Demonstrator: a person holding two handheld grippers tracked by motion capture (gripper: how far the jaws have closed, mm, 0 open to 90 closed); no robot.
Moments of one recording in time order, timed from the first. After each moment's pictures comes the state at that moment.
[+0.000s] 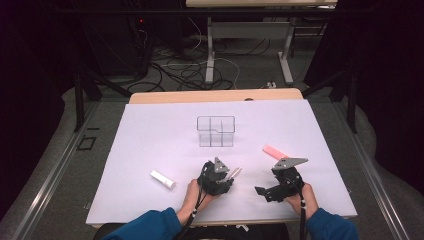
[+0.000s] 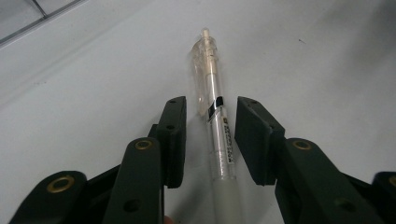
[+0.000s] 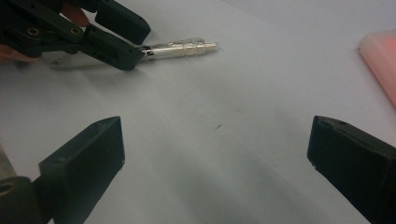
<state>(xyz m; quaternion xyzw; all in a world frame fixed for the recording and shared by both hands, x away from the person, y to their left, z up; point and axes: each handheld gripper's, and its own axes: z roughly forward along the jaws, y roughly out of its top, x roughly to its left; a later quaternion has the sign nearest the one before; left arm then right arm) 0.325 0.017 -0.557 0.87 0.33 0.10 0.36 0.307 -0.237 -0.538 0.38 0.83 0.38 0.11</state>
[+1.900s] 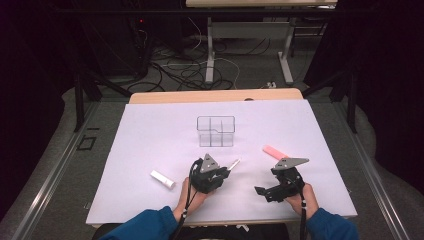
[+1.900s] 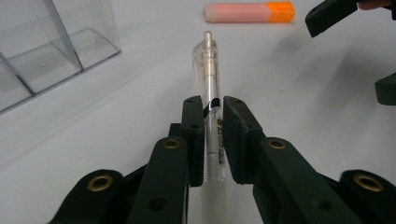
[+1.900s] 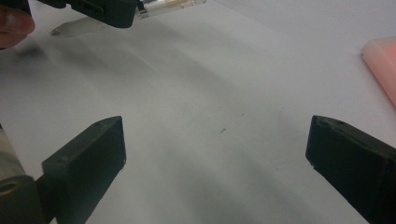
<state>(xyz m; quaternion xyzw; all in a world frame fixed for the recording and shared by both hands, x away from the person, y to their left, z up) 0.325 0.043 -0.543 0.83 0.31 0.12 0.45 0.306 -0.237 -0.535 0.38 0.83 0.39 0.10</state>
